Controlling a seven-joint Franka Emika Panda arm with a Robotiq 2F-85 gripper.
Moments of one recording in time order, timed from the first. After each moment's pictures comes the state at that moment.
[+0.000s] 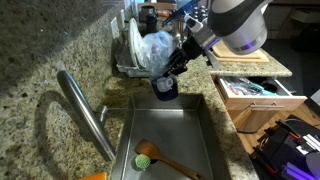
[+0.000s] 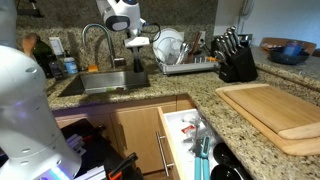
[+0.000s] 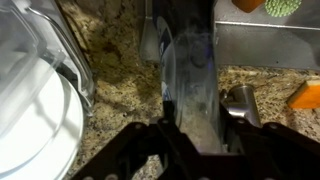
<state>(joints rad) 0.21 0.20 0.30 -2.11 0.93 2.86 -1.38</state>
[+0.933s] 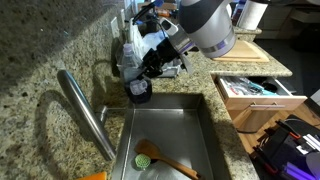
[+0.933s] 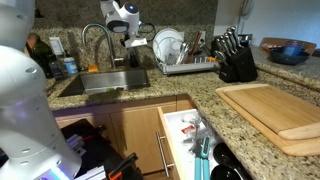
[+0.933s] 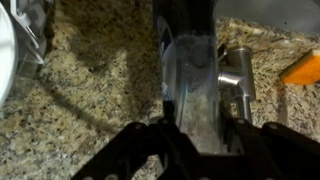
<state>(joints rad) 0.21 0.41 0.42 -1.84 1.02 2.86 -1.60</state>
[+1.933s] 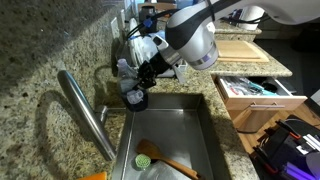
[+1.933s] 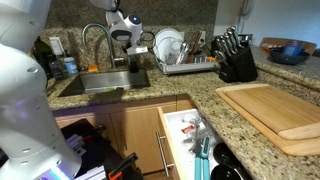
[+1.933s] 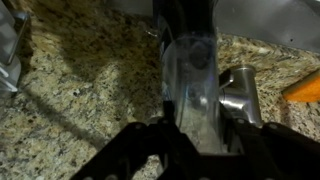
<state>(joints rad) 0.23 0.56 0.42 -1.75 1.00 2.87 -1.63</state>
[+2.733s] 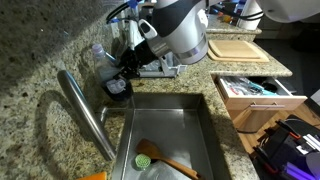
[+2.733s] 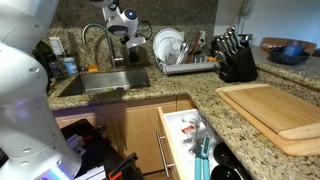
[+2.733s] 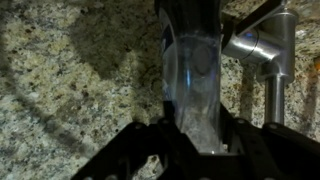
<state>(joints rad) 0.25 0.64 0.49 -1.57 1.00 2.95 -1.76</state>
